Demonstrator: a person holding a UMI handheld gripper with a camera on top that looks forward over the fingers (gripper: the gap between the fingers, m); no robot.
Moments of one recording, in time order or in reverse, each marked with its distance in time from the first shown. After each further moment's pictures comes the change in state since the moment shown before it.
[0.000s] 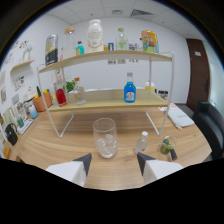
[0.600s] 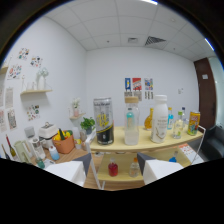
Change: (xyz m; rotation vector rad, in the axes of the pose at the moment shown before) arm -0.199 -0.247 -0.041 0.331 -0.093 -0.041
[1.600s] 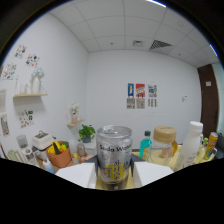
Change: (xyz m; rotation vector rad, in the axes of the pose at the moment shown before) arm -0.028 -0.069 0.125 0.050 0.004 -0.037
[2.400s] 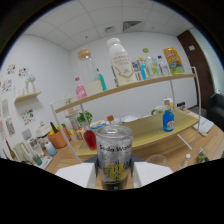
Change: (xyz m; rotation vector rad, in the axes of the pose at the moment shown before) arm 0.092 0.218 -0.115 -0.109 -0.011 0.280
